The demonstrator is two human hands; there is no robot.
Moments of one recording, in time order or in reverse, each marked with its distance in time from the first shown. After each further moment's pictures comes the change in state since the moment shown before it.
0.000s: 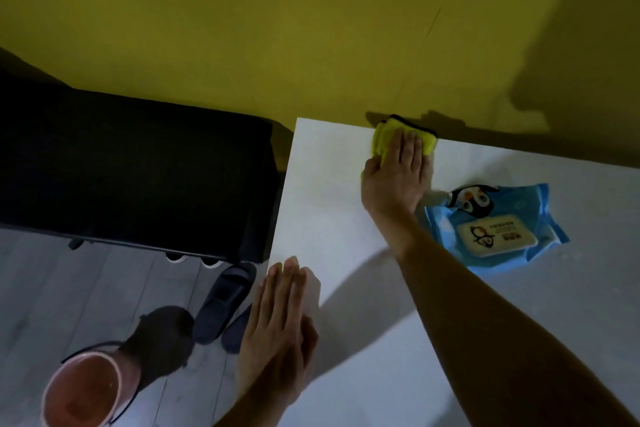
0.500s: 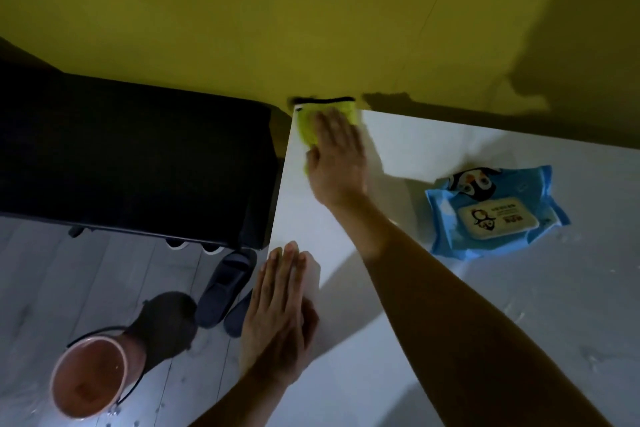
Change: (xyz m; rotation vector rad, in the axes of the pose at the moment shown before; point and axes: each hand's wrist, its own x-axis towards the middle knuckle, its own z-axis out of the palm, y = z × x) left_hand 0.000 -0.001 0.006 0.023 -0.014 0.025; right_hand -0.025 -0.059 0.010 0.071 -0.108 -0.436
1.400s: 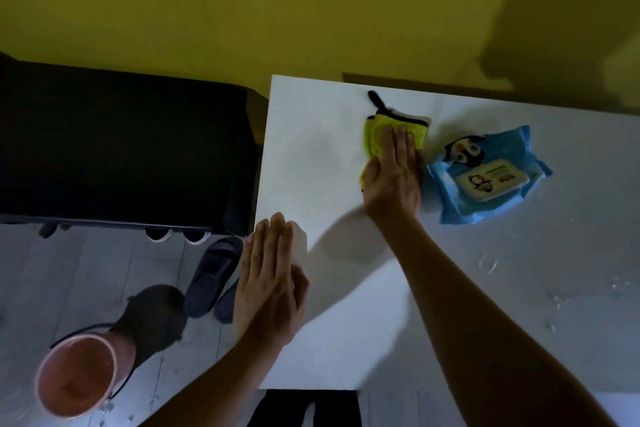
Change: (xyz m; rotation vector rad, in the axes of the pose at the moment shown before) left_hand -0.003 -0.005 0.011 -0.054 0.165 0.058; right_hand -0.095 0.076 -0.031 -0.017 0.118 0.346
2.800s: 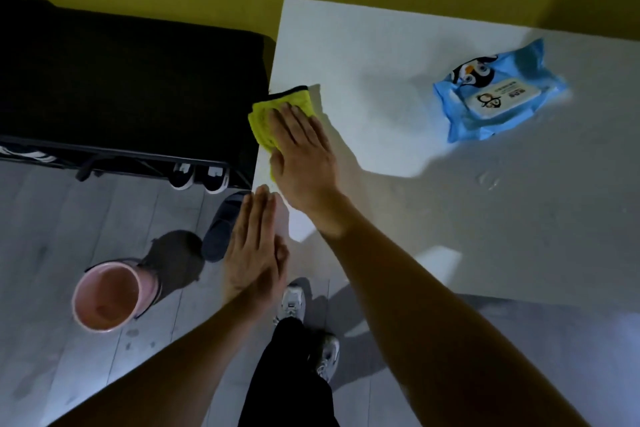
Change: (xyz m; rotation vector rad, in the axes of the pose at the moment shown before) left_hand -0.113 -0.009 0.005 0.024 -0.086 -0.117; right_hand -0.142 -0.079 0.016 0.133 -0.151 -0.513
